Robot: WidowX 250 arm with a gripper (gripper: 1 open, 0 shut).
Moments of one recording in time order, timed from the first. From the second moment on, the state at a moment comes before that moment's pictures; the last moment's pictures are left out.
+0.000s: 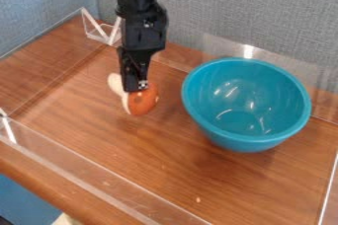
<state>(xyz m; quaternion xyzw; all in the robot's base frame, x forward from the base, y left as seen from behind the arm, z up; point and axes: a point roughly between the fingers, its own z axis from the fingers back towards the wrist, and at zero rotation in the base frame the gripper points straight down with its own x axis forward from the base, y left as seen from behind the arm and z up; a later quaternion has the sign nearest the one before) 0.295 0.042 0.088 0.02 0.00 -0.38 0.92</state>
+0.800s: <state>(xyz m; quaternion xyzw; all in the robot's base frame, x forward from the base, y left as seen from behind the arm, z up) 0.343 -0.082 0.140 0.05 -0.05 -0.56 0.83</state>
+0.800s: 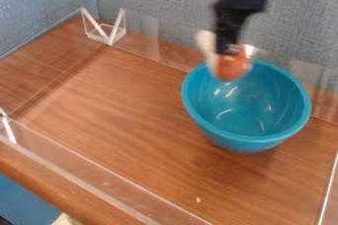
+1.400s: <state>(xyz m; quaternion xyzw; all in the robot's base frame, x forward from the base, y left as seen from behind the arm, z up) 0.340 -0.091 0.126 0.04 -0.07 -0.60 0.80</state>
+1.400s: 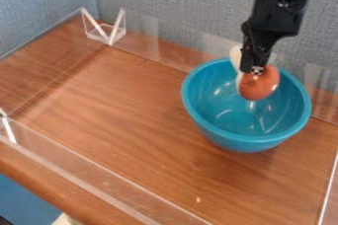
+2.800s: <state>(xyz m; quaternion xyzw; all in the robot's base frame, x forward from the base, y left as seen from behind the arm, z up) 0.351 -0.086 0.103 0.02 -0.06 -0.64 0.77</state>
